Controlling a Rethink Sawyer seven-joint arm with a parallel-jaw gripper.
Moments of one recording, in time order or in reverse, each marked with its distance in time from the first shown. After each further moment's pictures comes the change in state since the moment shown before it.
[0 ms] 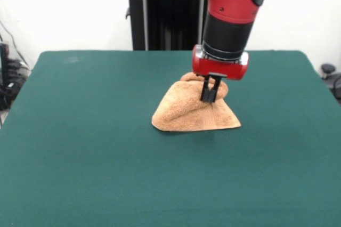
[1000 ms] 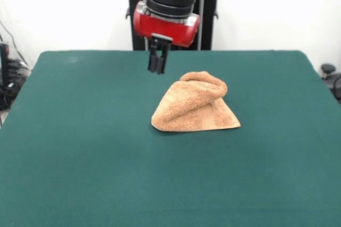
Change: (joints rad) arm -0.154 -0.177 0.000 0.011 -0.036 0.113 0.000
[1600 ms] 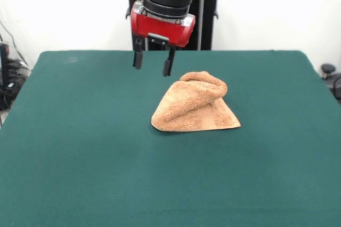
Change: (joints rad) arm 0.001 0.000 0.001 0.000 -0.043 0.000 0.000
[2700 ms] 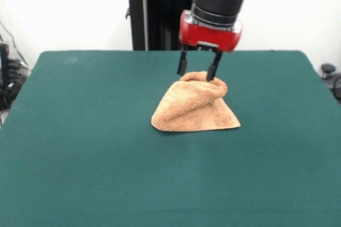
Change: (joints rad) arm 0.138 0.038 0.000 -0.014 -0.001 0.000 0.000
